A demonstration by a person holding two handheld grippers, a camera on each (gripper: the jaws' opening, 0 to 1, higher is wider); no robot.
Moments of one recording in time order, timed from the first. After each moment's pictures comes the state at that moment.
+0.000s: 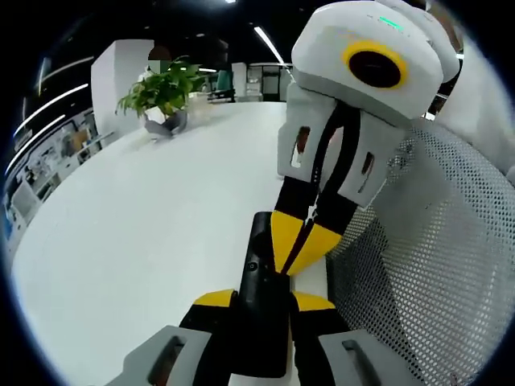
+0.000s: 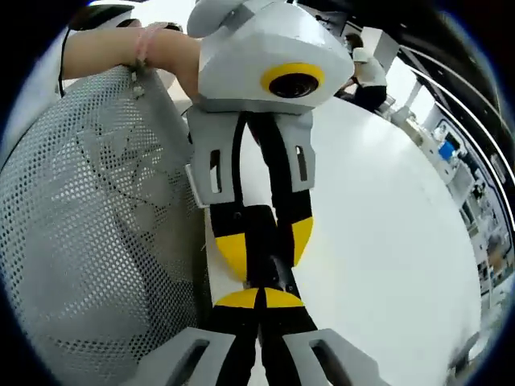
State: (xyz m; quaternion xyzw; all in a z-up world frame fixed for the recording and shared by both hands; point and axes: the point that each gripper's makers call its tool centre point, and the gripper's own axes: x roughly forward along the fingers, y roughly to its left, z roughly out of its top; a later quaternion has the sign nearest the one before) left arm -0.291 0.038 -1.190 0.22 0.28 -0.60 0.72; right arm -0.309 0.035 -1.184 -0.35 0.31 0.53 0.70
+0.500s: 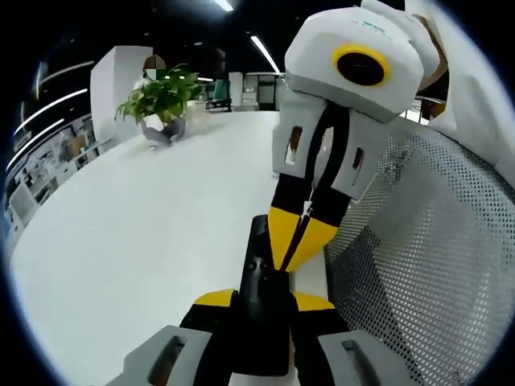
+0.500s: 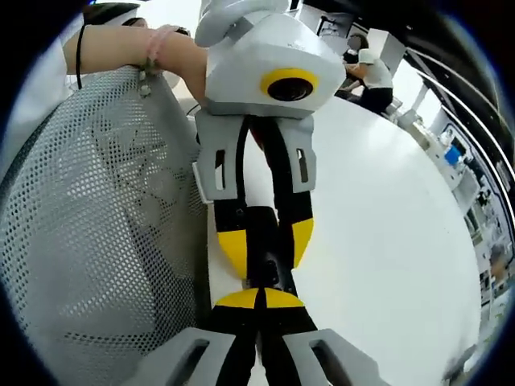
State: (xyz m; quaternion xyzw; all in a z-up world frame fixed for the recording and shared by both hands) left arm -0.290 0.038 -1.192 0.20 0.26 -0.61 0.72; right arm -0.304 0.034 -1.183 -0.37 0.32 0.56 0.67
